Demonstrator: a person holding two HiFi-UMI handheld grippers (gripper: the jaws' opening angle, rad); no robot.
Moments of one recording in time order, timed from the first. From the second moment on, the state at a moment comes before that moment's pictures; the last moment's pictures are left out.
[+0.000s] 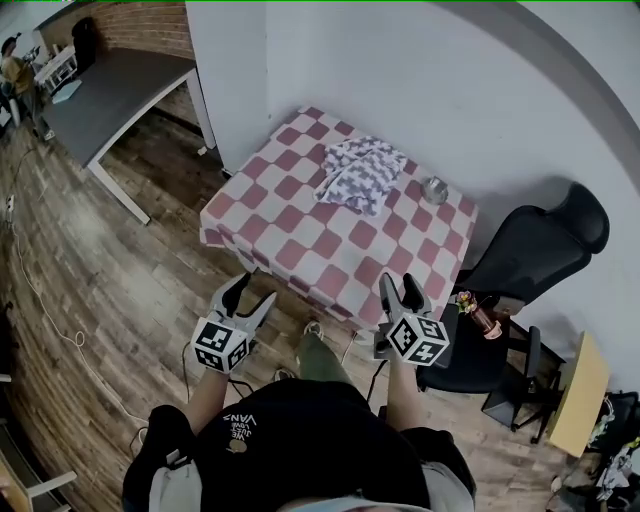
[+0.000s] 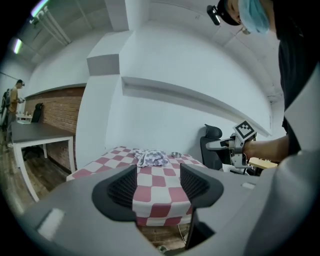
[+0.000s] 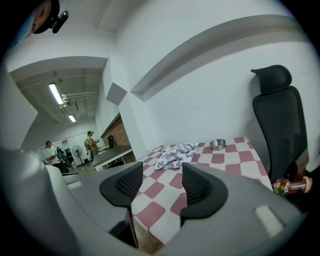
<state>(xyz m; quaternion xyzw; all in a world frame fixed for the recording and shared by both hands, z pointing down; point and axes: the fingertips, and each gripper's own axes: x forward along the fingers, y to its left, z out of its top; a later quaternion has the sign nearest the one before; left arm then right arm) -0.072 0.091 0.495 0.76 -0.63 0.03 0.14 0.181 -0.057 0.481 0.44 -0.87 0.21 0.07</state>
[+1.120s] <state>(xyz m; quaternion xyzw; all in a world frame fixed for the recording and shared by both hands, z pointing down) -0.107 -0.189 0.567 0.79 -0.56 0.13 0.22 0.125 -0.305 0.481 0.40 -0.89 0.15 0.15</state>
